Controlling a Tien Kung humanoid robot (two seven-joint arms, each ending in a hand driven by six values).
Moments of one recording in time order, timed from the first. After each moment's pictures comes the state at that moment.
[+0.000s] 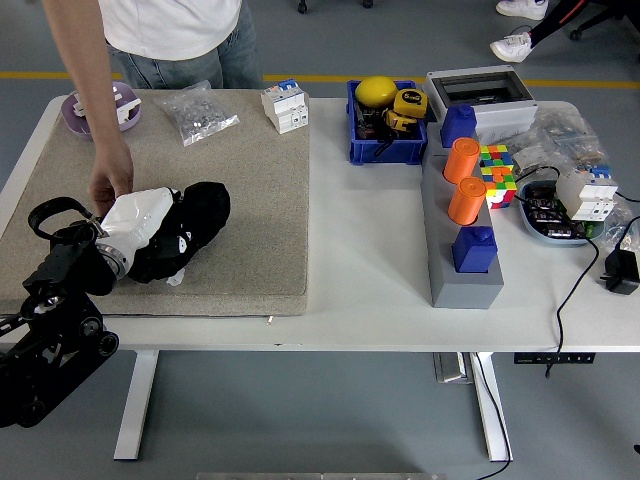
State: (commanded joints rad) left arm -0.39 0.40 -0.88 -1.33 2.01 0.12 0.40; right arm 0.06 -0.41 1.11 0.46 -0.83 0.04 -0.30
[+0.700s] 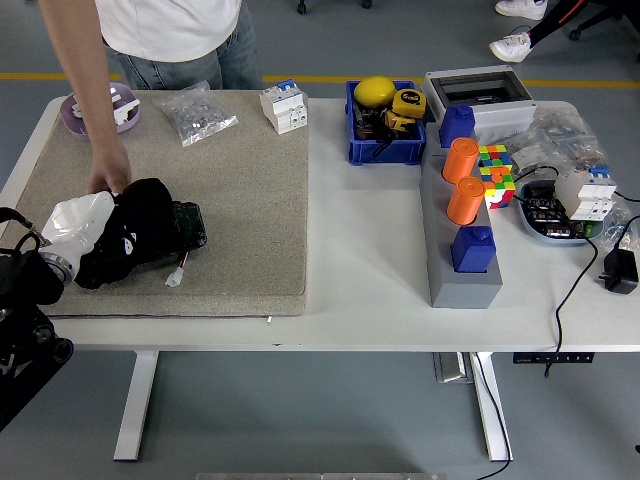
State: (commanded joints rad) left arm -0.26 0.49 -1.04 -1.32 2.04 0.12 0.40; right arm 0.05 -0.41 1.12 0.46 -0.84 0.04 -0.29
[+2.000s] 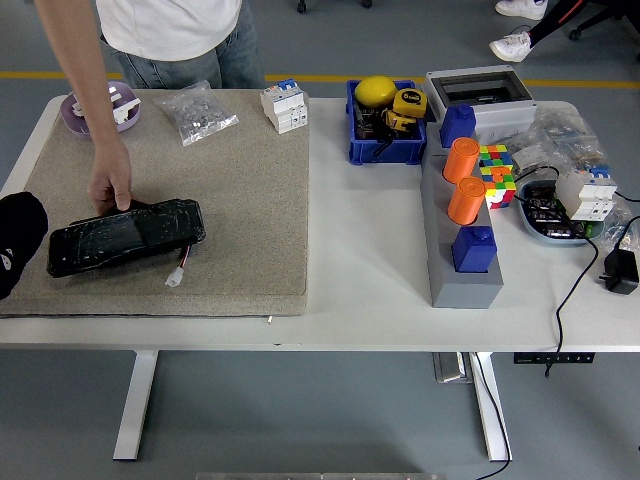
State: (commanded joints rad) left arm -0.15 0.59 -1.26 -1.17 2.01 0.19 0.33; right arm 0.05 -0.42 1.12 0.46 -0.84 0.04 -0.30
